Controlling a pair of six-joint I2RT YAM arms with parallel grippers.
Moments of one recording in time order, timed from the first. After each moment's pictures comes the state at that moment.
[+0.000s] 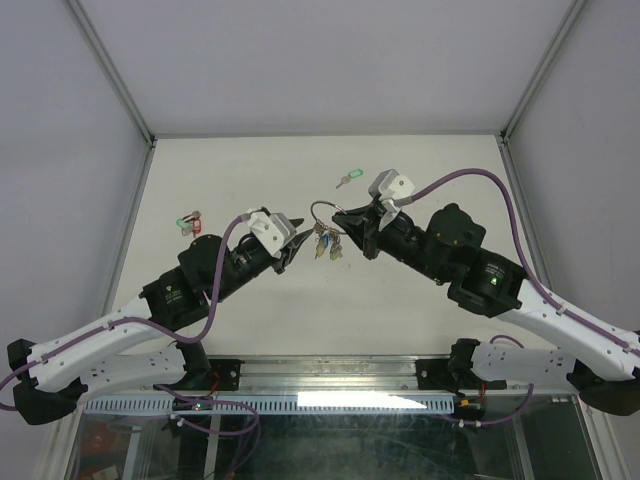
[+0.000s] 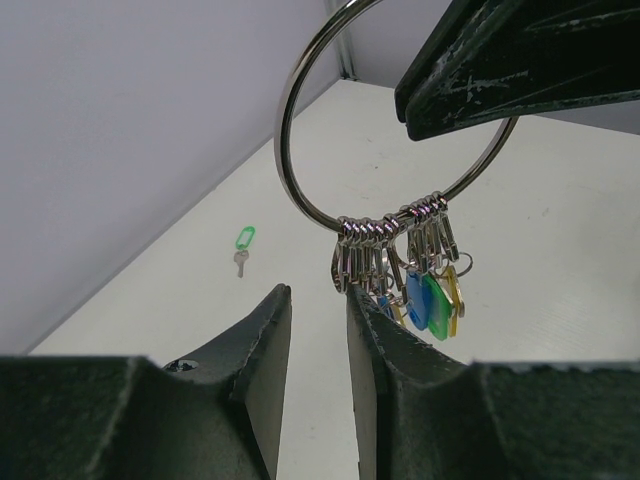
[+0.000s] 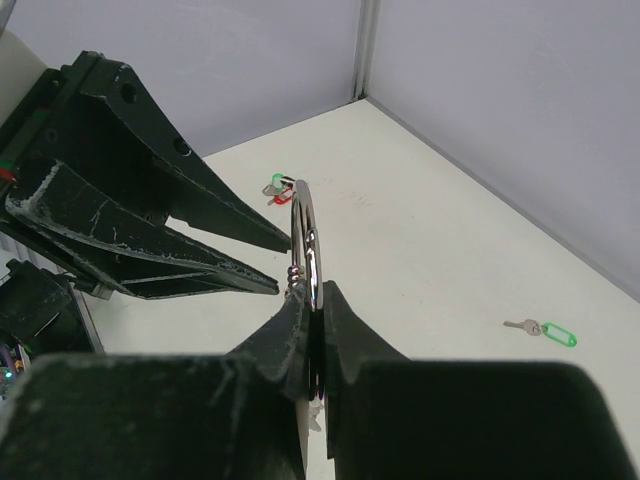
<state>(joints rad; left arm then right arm) -1.07 0.83 0.89 -0.04 -0.21 0.24 1.10 0.95 1.16 -0.22 0.14 -0.07</state>
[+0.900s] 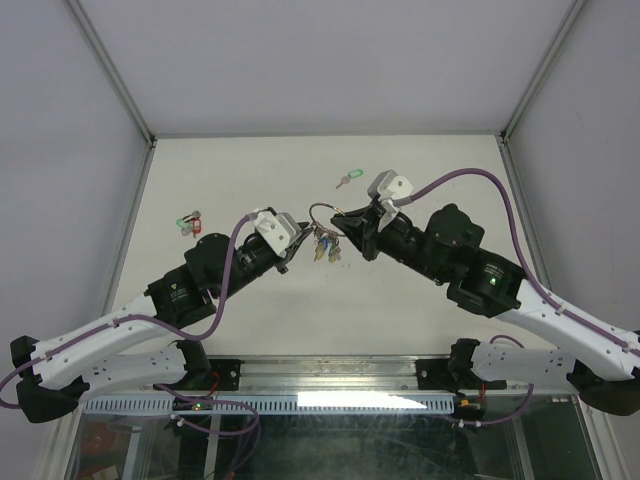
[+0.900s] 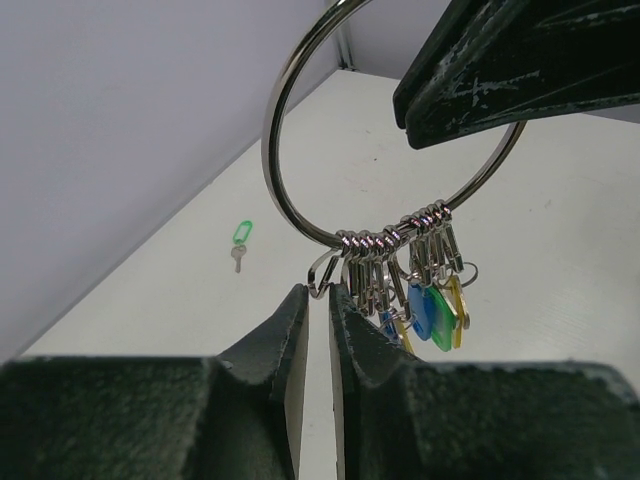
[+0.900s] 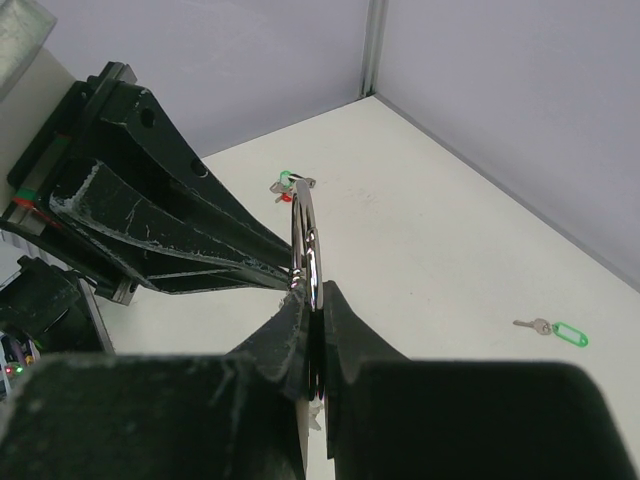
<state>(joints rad) -1.07 0.85 0.89 -0.03 -0.21 0.24 1.10 0.95 1.15 -0.22 0.12 -0.05</state>
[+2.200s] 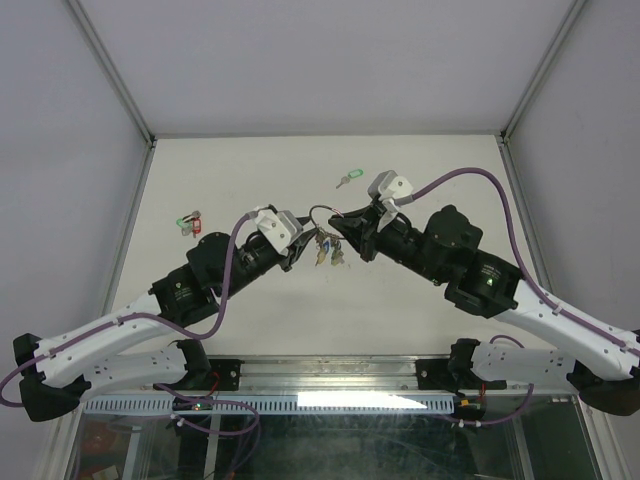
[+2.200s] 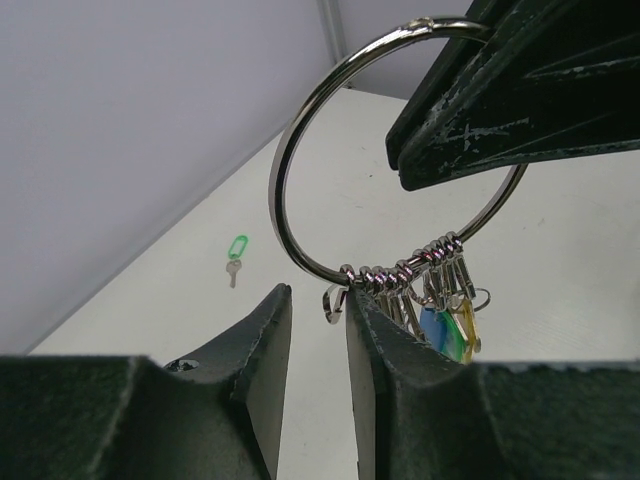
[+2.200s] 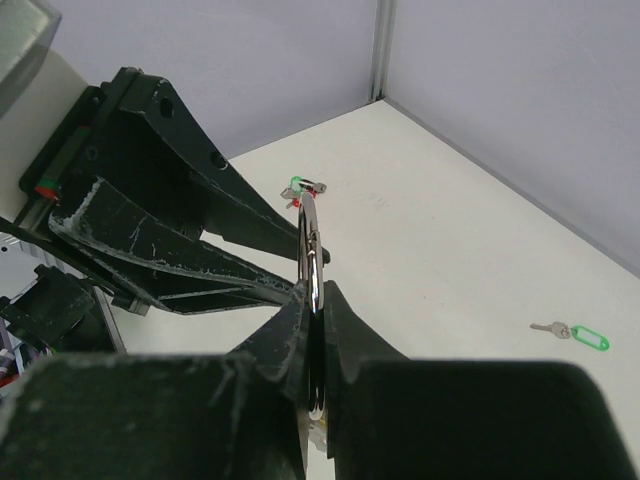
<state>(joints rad) -1.07 0.87 0.89 0.02 -0.20 0.23 1.10 0.94 1.13 -0.19 0.11 -0.02</state>
